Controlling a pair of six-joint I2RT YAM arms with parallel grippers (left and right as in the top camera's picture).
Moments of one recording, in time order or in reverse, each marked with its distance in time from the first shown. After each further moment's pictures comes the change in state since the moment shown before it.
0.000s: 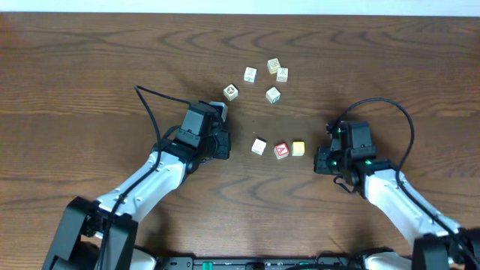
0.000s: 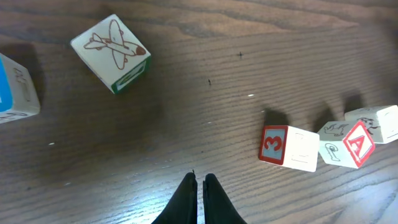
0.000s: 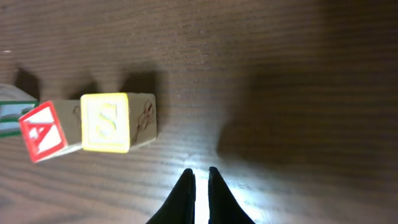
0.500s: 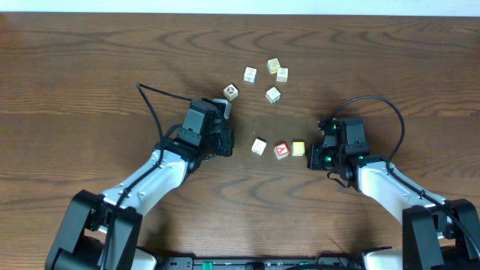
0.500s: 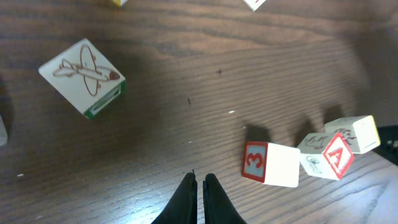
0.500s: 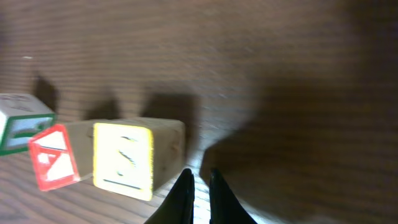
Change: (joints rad) left arm 0.000 0.035 0.000 0.084 0.047 -0.004; right arm 0.000 0.124 0.000 0.158 -0.119 -0.011
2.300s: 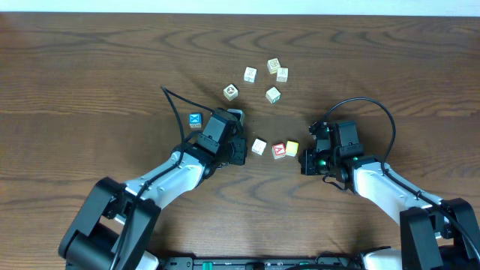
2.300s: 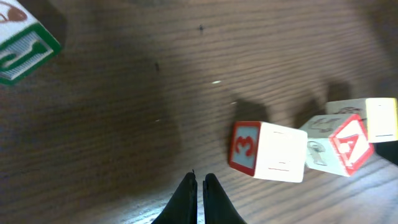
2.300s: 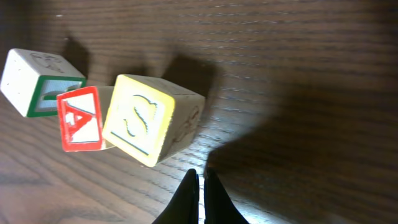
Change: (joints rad) left arm -0.123 0.084 0.000 0.025 -0.084 -0.067; right arm 0.049 0.000 0.000 -0.045 -0.045 -0.024
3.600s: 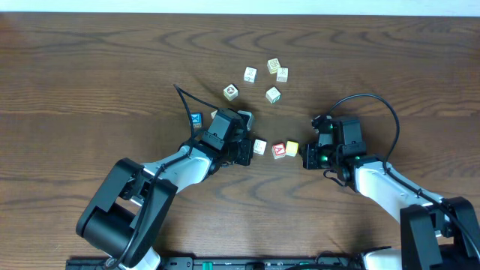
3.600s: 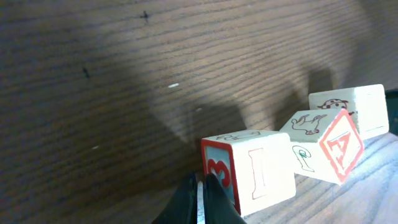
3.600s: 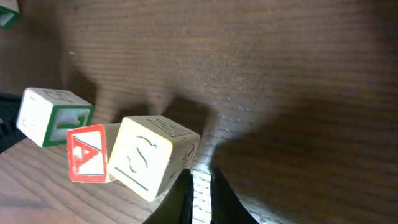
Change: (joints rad) left arm 0.000 0.119 0.027 0.097 0.140 0.047; right arm -0.023 0.016 0.000 0.089 -0.006 -0.009
